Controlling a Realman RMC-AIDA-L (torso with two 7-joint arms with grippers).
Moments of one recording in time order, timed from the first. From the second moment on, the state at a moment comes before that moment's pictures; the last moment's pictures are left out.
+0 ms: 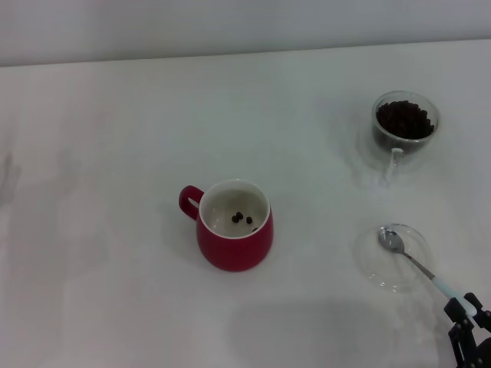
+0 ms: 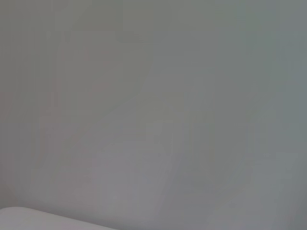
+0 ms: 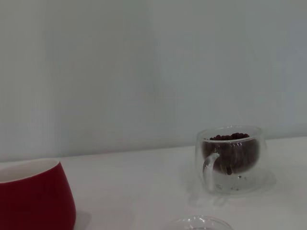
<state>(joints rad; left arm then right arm) -0.44 -2.08 -0.32 -0.10 -1.52 -1.12 2.82 -0.04 2.02 -0.67 0.52 -1.17 -1.71 -0.01</state>
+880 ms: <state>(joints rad) -0.43 -2.08 -0.32 -0.10 -1.52 -1.11 2.82 -0.03 2.02 -0.68 0.52 -1.18 -1.75 -0.01</state>
